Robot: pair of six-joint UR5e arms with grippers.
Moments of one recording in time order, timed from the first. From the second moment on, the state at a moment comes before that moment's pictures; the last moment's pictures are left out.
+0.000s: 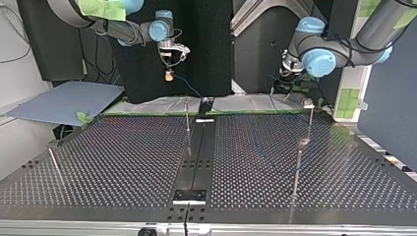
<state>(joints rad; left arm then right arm) 0.06 -1.76 -2.15 -2.83 -1.37 -2.56 2.14 -0.52 1.86 -1.11 1.76 1.65</state>
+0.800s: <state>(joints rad) 0.09 -1.53 -2.15 -2.92 -1.50 -2.45 2.13 -0.52 1.85 -1.12 1.73 1.71</state>
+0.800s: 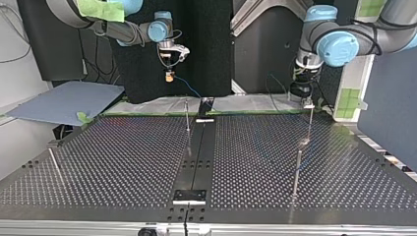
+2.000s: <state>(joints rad) 0.09 -1.34 -1.91 -3.16 -1.53 -2.08 2.14 -0.52 1.82 -1.10 1.70 1.70</state>
